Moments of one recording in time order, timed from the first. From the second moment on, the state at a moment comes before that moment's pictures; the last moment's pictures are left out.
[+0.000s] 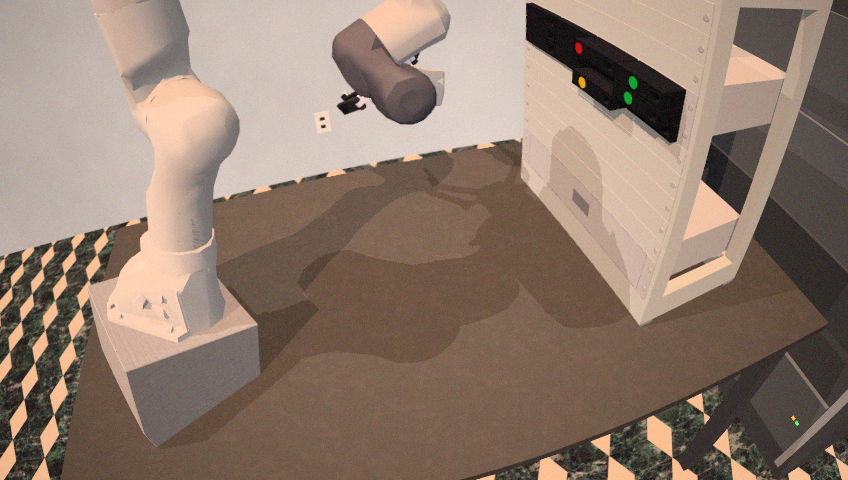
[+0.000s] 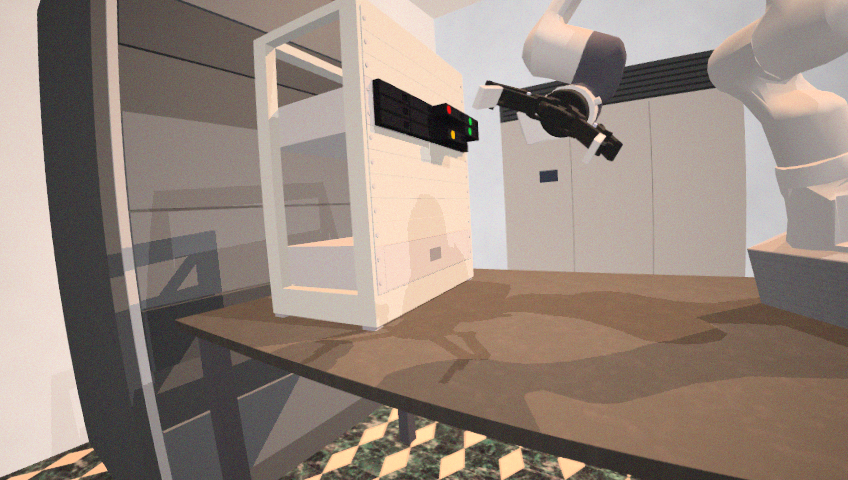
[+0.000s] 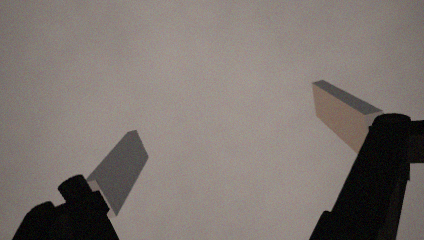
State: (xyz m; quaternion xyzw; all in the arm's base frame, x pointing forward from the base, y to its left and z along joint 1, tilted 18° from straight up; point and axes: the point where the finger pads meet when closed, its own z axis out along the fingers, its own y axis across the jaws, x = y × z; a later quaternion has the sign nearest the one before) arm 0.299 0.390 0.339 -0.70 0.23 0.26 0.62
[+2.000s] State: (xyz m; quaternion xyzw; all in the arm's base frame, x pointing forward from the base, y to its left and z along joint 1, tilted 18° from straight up) arm 0.494 0.122 0.424 -0.51 0.35 -0.24 0.74
